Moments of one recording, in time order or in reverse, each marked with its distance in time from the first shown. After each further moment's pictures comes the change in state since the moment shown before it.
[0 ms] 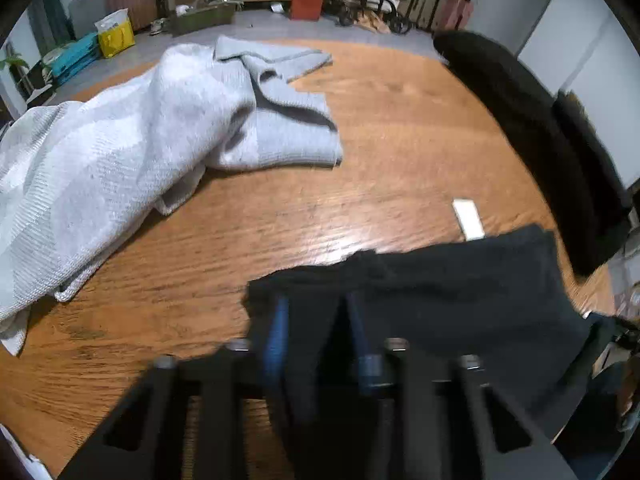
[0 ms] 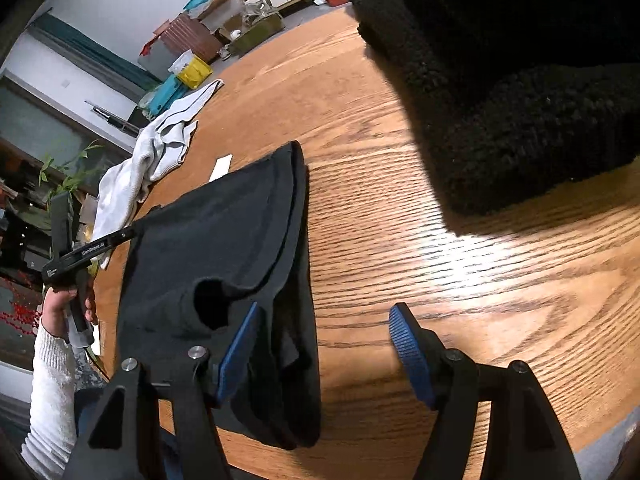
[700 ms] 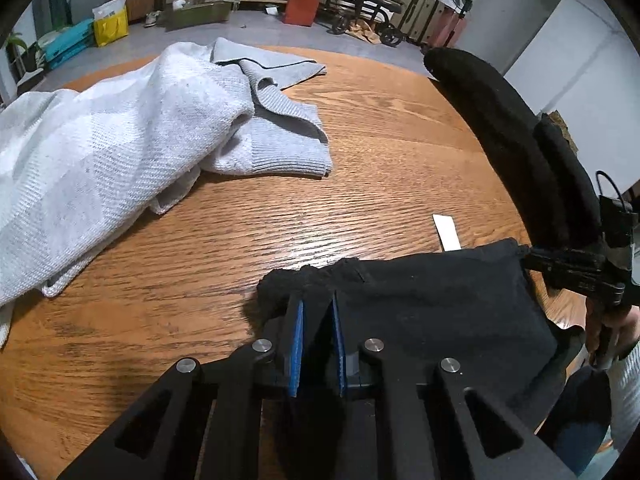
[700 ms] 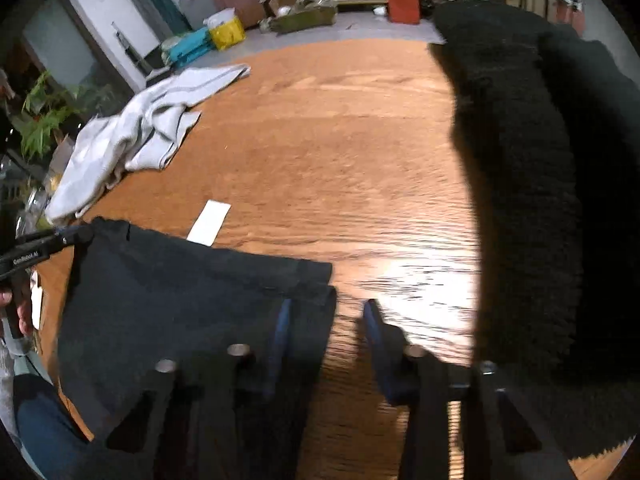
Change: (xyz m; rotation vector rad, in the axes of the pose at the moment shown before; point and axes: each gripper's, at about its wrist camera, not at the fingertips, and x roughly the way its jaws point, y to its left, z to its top) left arm -0.004 0.009 0.005 -0.033 -0.023 -0.079; right arm 0.069 0.064 0.098 -0.324 0.043 -0.131
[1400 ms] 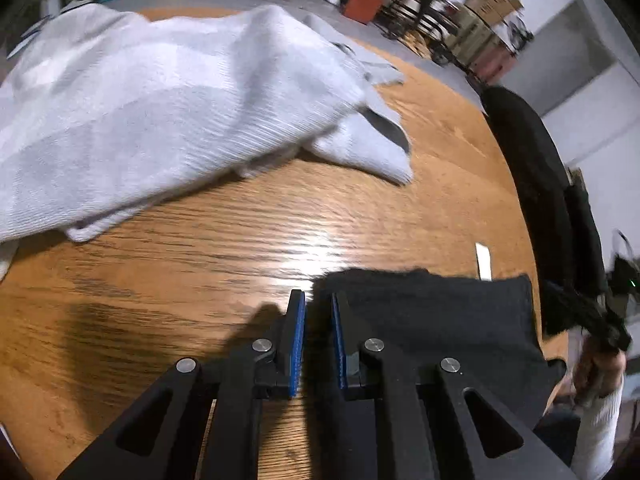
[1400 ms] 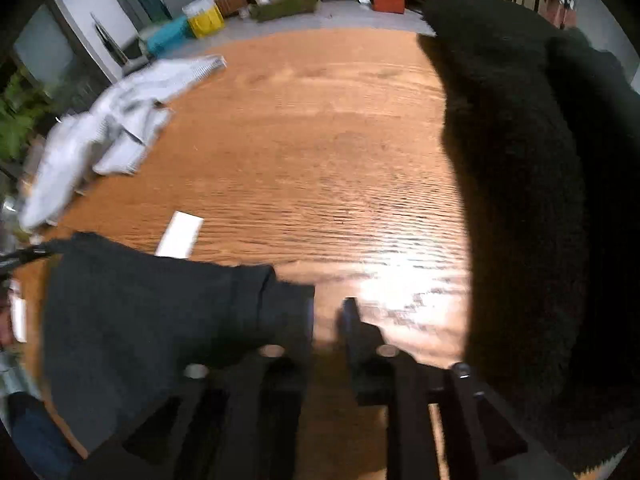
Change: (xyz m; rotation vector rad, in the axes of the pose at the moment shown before) left arm -0.005 0.065 -0.002 -0.269 0.012 0.014; right arm -0.015 -0.007 0.012 0.037 -0.029 -0.039
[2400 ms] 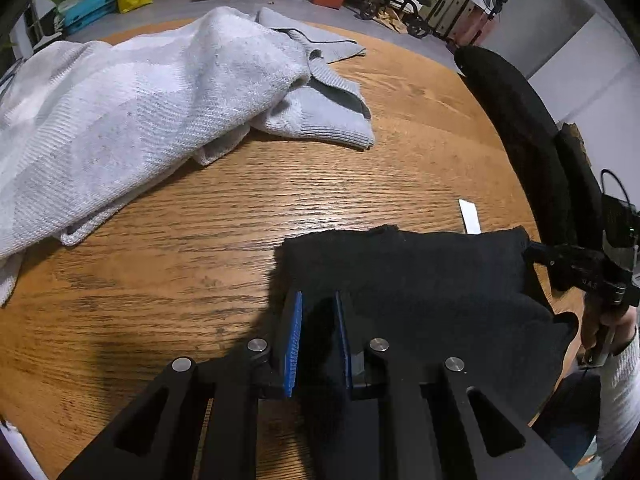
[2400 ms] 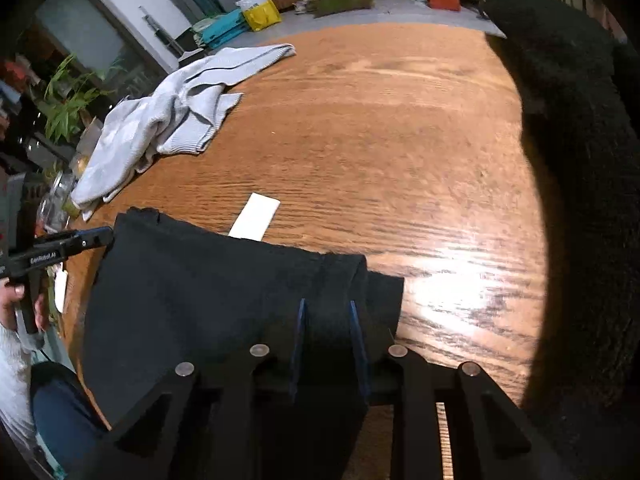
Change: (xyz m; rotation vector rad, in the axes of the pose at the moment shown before) left arm -0.004 -0.031 -0.022 0.162 0.056 0.030; right arm 0.027 0.031 0.001 -0.109 0.050 0.132
